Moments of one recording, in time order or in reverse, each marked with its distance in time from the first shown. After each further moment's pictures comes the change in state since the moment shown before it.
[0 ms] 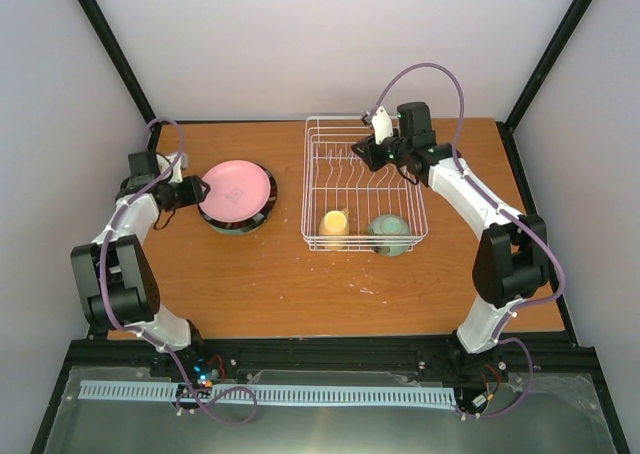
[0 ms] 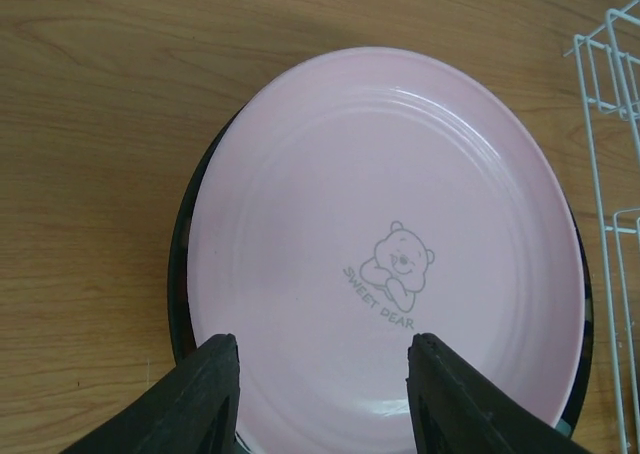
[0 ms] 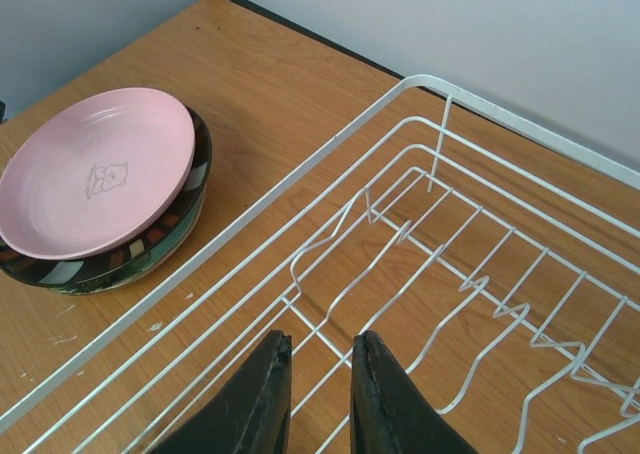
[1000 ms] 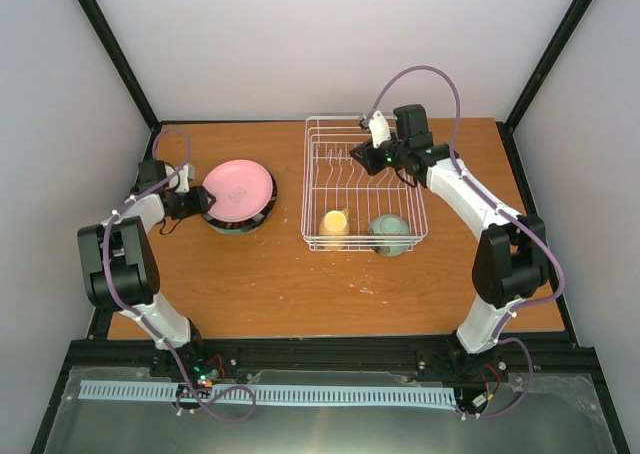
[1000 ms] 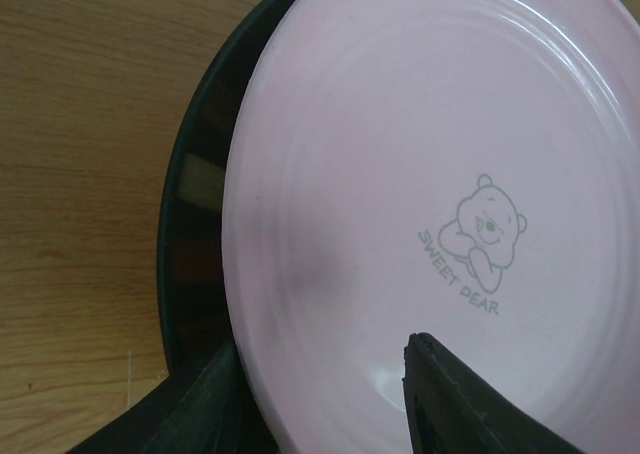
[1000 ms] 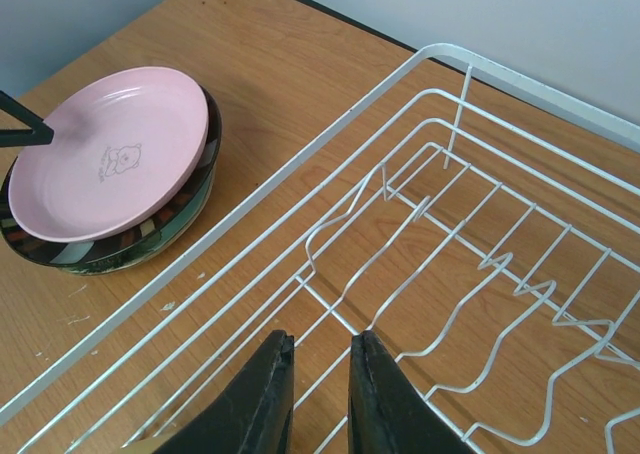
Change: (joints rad) left arm 0.000 0.123 -0.039 0.052 0.009 -0.001; right arm 0.015 0.000 -0.003 -0.045 0.006 0.000
